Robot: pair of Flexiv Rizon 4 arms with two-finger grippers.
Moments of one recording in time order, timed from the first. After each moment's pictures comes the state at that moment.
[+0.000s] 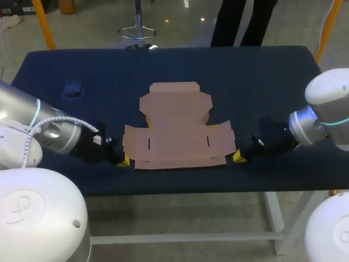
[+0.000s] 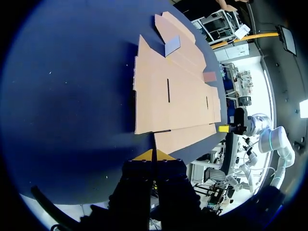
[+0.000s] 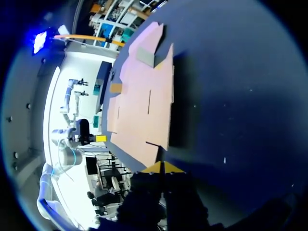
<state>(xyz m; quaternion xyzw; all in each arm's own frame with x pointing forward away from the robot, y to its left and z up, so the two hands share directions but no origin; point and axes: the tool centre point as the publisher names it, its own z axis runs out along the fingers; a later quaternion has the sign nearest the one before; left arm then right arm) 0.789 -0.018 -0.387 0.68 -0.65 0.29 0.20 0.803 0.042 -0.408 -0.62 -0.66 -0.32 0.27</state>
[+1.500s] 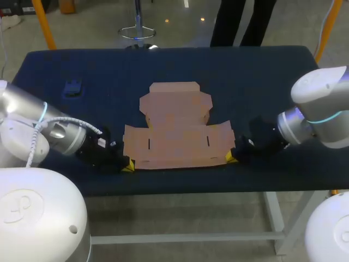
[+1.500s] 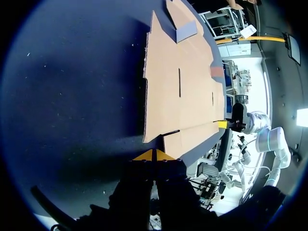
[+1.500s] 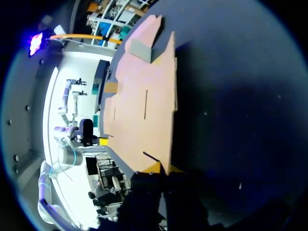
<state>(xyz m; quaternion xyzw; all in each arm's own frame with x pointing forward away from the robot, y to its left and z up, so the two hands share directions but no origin) 0.790 -0.029 -0.413 0.68 -0.64 0.27 0.25 0.815 0.062 -0.424 -0.62 -0.66 -0.31 0.28</state>
